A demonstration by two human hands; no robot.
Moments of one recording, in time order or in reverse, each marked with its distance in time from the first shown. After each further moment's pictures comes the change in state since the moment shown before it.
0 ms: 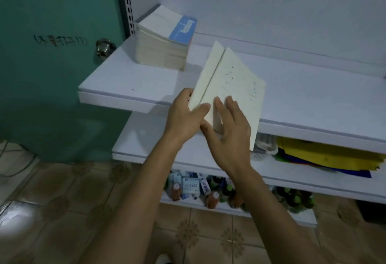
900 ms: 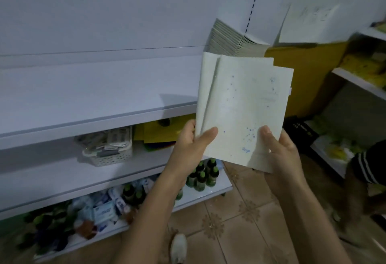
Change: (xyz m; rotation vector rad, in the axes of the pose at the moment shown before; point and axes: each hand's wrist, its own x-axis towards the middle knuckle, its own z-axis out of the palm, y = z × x) left_hand -0.183 0.068 0.406 -0.336 -0.626 -0.082; right_hand -0.186 0.282 -0.380 0.901 0.577 0.682
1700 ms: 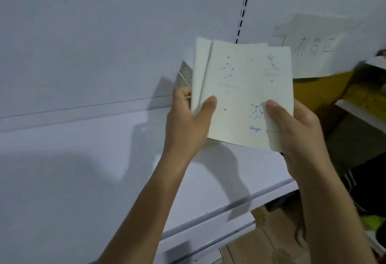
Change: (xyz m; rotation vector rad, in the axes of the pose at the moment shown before) left_hand 0.351 0.047 0.095 0.276 0.254 0.252; right_hand 0.351 -0.087 0.001 -0.182 -0.080 -0.296
